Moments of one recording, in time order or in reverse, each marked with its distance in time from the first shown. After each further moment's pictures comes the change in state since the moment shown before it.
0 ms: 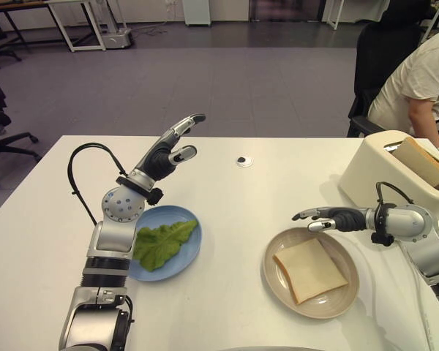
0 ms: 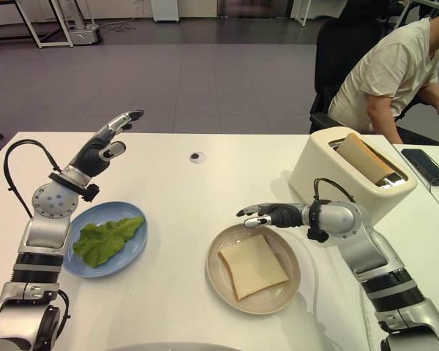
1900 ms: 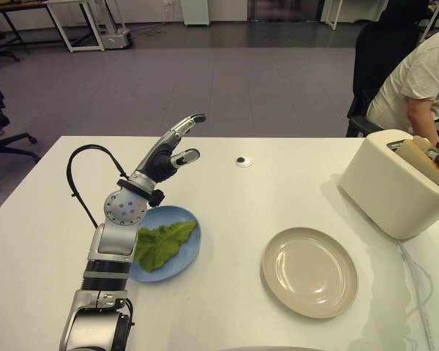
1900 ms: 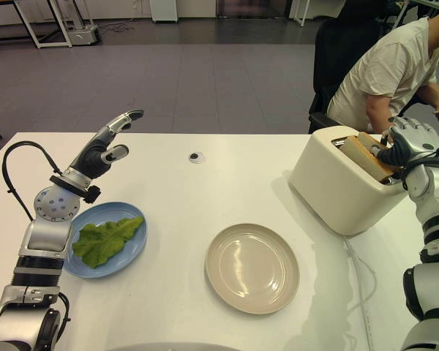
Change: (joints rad) left arm 0.023 -0.033 0.005 -0.033 0.039 -0.010 0.058; right arm -0.508 -0.177 0.077 1.082 -0.581 -0.195 -1.026
